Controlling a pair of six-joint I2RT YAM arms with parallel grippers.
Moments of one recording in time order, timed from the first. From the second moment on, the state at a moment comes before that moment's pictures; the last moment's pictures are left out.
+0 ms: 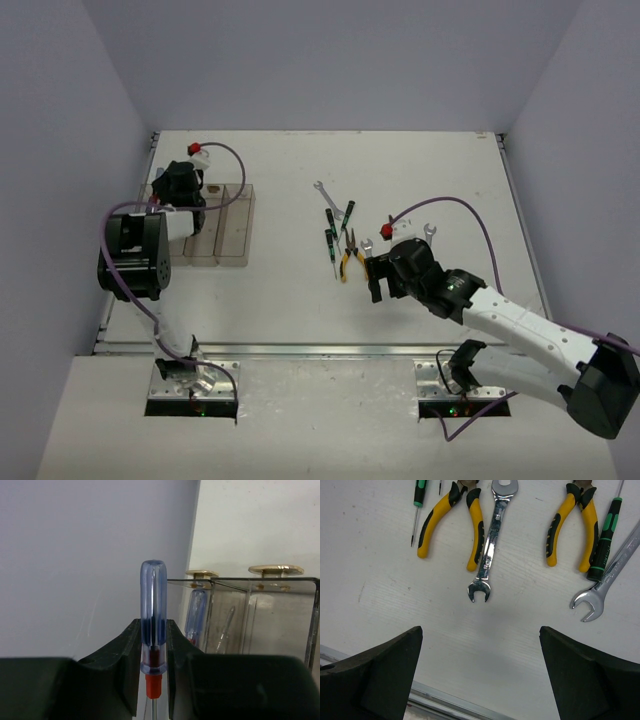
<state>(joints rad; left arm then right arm) 0.10 1.84 0.94 0.57 -0.59 0.79 0.77 0.98 0.59 -0.42 0.28 0.33</state>
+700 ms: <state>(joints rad) 0.19 1.91 0.91 0.70 -0.51 0.79 0.77 1.02 0.59 -0.43 0.30 0.32</state>
